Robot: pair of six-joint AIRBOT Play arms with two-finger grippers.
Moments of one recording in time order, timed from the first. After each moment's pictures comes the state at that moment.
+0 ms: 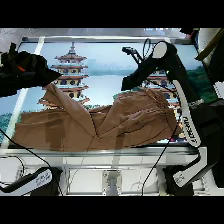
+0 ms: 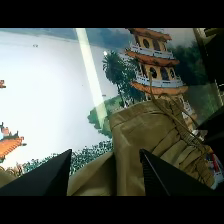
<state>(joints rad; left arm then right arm) 0.28 -1.20 1.18 0.51 -1.15 -0.98 0.30 -1.75 1.93 -1.10 1.53 1.27</state>
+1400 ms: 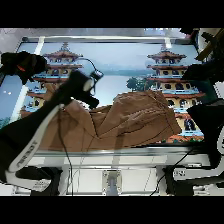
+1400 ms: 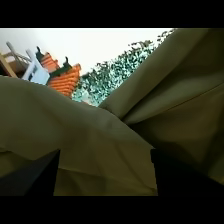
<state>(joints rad) -0.59 -1.57 1.48 1.80 -1.38 -1.63 -0.29 -1.51 1.89 -1.17 1.74 1.22</state>
